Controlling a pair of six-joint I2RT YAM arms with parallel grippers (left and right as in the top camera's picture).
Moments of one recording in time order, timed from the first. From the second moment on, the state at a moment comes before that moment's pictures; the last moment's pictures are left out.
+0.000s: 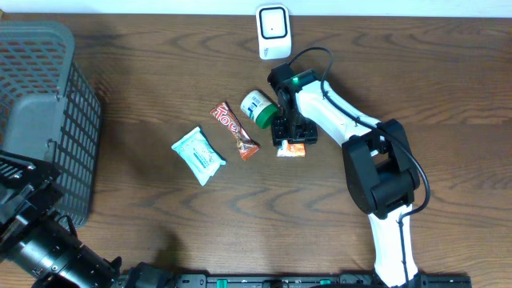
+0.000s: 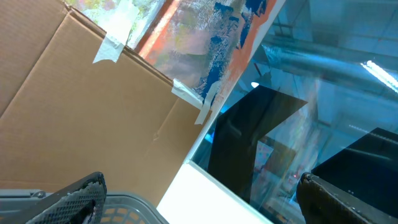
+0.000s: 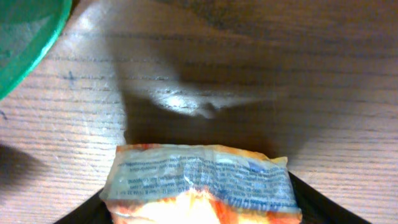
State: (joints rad) left arm -0.33 0.41 0.80 0.49 -1.00 0.17; right arm 0.49 2.25 1.71 -1.10 -0.08 0.43
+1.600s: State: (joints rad) left arm -0.33 0.41 0.80 0.49 -1.00 0.17; right arm 0.11 2.28 1.80 -1.40 -0.29 0.29
